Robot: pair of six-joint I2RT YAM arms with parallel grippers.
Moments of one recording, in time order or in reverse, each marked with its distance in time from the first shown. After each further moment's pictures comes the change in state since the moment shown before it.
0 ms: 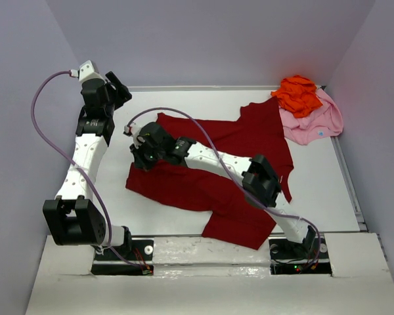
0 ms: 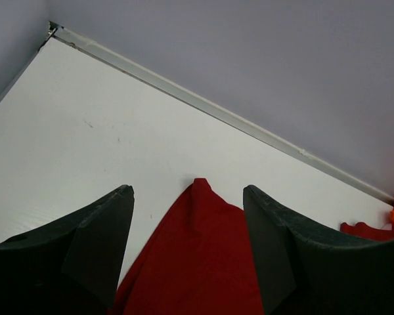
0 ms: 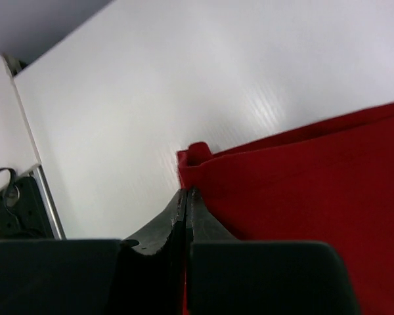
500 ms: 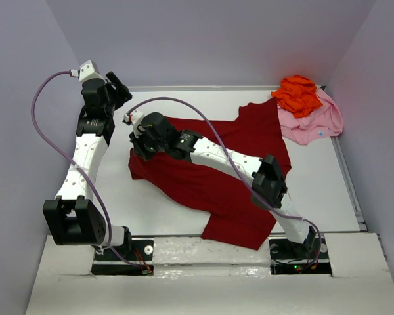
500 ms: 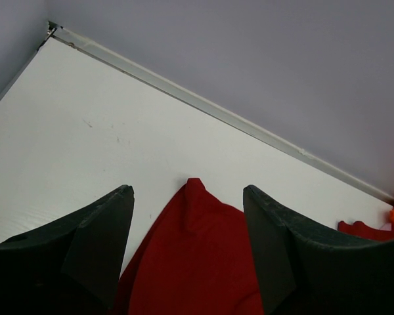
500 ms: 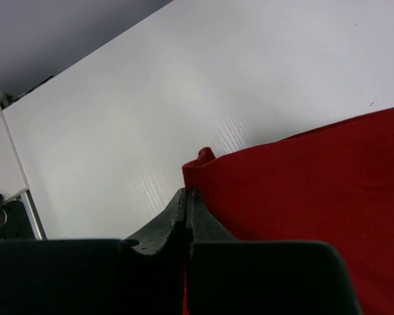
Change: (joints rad) left arm -0.001 0.000 0.000 0.000 0.000 0.000; right arm -0.002 -0.080 0.074 -0.025 0.119 -0.073
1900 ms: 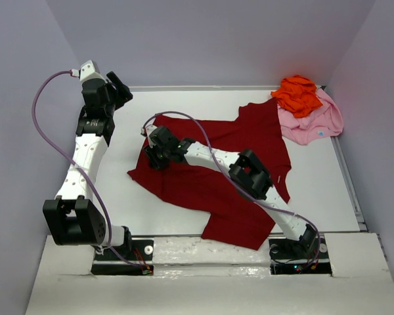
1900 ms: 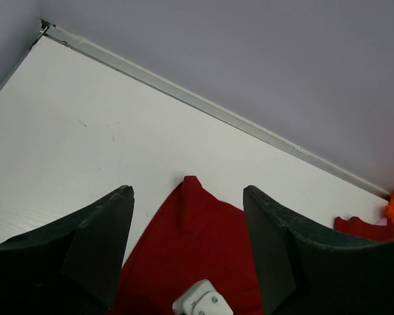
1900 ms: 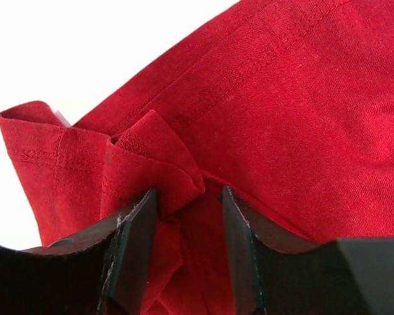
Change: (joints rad) left arm 0.000 0.000 0.000 0.000 0.020 -0.001; right arm -0.096 0.239 -0.071 0.031 0.072 0.065
